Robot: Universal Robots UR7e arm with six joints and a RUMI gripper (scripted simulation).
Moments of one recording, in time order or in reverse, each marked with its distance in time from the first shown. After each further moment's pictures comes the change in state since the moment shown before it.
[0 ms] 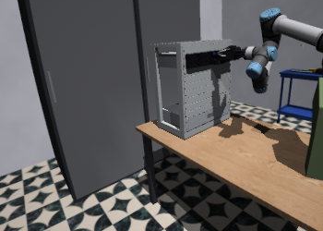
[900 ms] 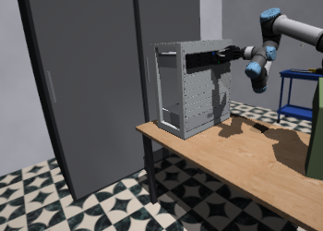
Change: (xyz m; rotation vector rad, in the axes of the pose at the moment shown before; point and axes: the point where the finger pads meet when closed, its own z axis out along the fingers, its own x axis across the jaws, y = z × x) arm 0.000 0.000 0.006 0.000 0.000 0.000
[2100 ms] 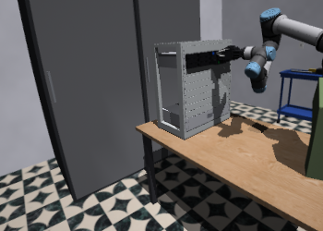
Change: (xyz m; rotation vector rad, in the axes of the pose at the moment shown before) arm 0.000 0.000 0.002 0.000 0.000 0.000
